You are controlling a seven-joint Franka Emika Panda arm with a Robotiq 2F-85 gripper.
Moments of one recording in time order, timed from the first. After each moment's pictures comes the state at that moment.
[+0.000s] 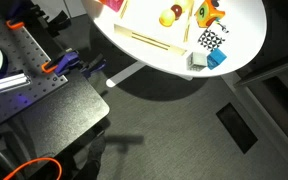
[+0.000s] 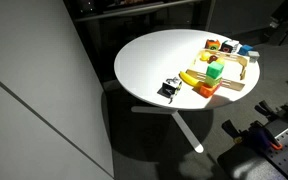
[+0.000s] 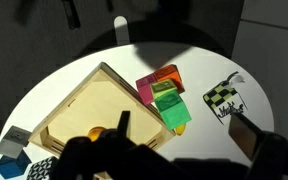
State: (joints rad) arm -0.02 -0.82 -0.05 -2.82 0.13 2.17 0.09
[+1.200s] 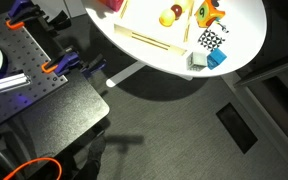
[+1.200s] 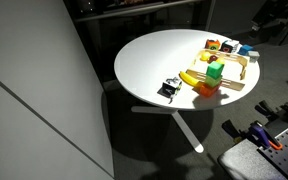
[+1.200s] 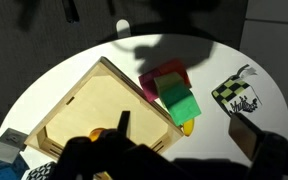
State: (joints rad) arm -0.02 -0.58 -0.05 -2.71 0.13 2.24 0.10
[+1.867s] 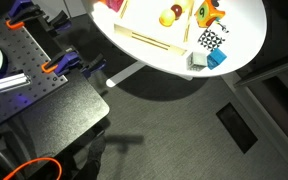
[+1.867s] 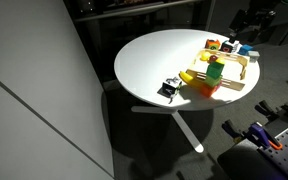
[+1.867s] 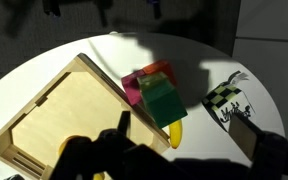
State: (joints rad) arm 0.04 -0.32 -0.04 -2.54 0.19 2.23 0.06
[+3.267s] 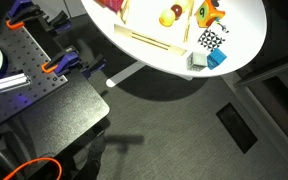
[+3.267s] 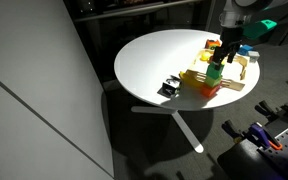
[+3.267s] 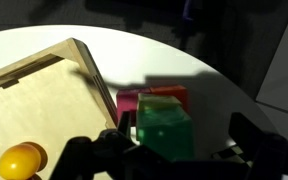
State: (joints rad) arm 0.05 0.05 0.04 -2.42 0.06 2.30 -0.10
